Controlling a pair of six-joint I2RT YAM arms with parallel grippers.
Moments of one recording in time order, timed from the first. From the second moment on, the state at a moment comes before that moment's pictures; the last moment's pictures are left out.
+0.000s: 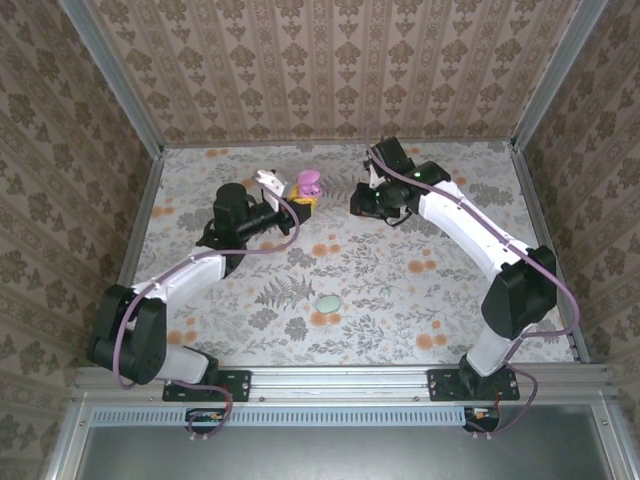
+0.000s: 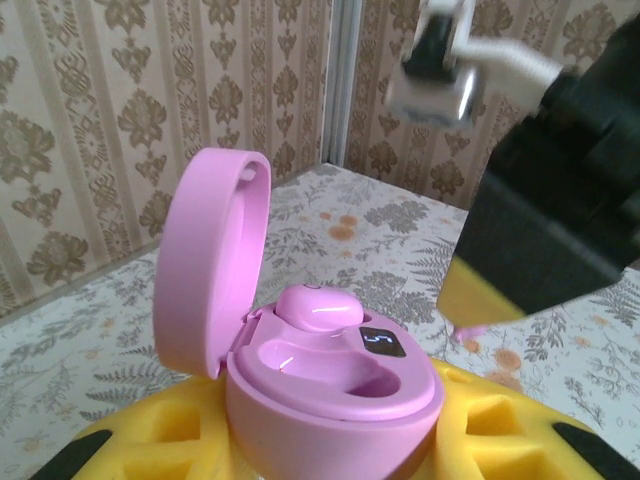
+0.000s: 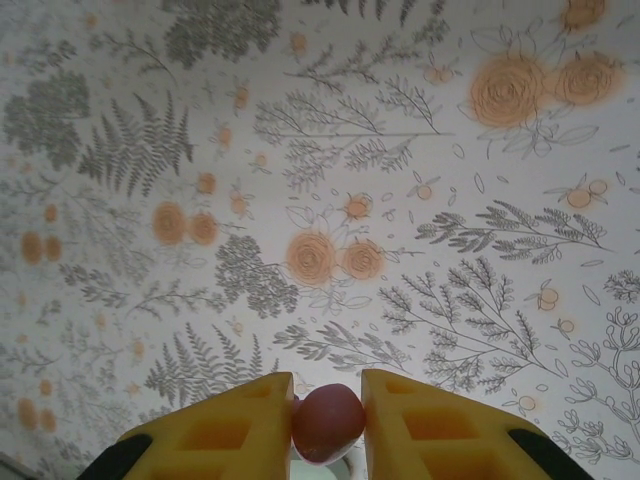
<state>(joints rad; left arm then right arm) -0.46 1.40 0.80 0.47 0.62 -0.01 0.48 1.69 1.61 -0.89 -0.16 0.54</state>
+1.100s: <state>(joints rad) -0.53 1.48 0.89 0.42 0.66 0.09 0.61 1.74 1.94 -1.01 -0.15 0.38</state>
